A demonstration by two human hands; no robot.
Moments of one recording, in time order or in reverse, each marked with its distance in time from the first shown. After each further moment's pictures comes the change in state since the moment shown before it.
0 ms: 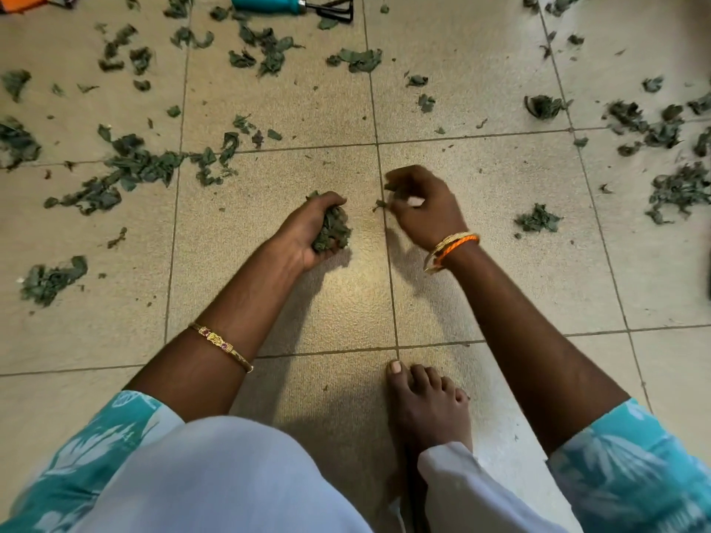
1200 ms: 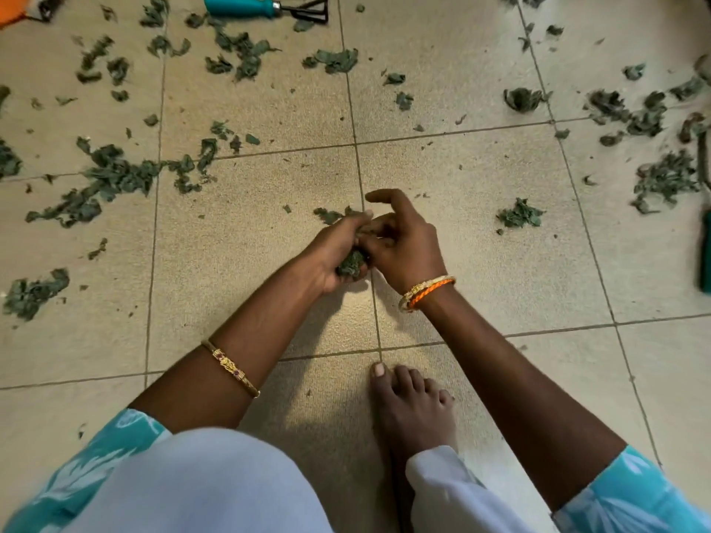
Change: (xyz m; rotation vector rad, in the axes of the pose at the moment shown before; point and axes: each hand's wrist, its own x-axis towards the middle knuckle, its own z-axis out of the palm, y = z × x) left_hand -0.018 -0.025 0.051 0.169 -0.180 -0.032; right_hand -0.045 0.006 0.003 0.155 0.037 -0.006
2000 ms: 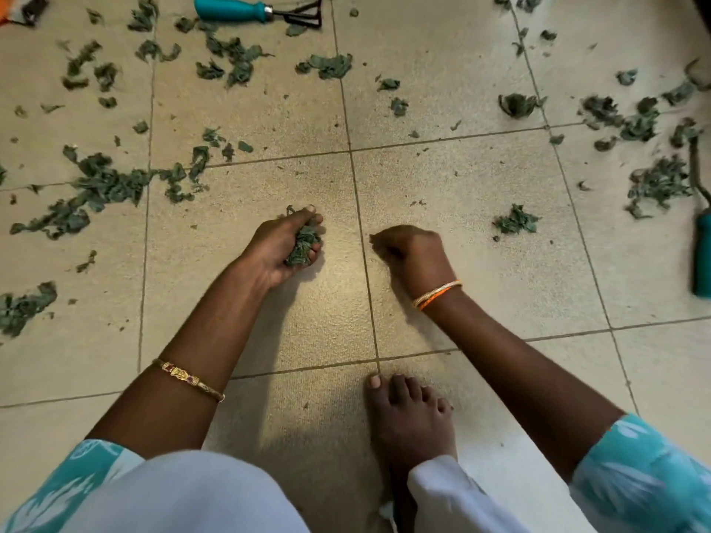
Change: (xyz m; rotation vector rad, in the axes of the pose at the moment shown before) left_hand 0.013 0.013 -0.063 -0.230 0.162 0.105; right_hand 0.025 0.053 -0.005 -0.454 -0.017 -0.325
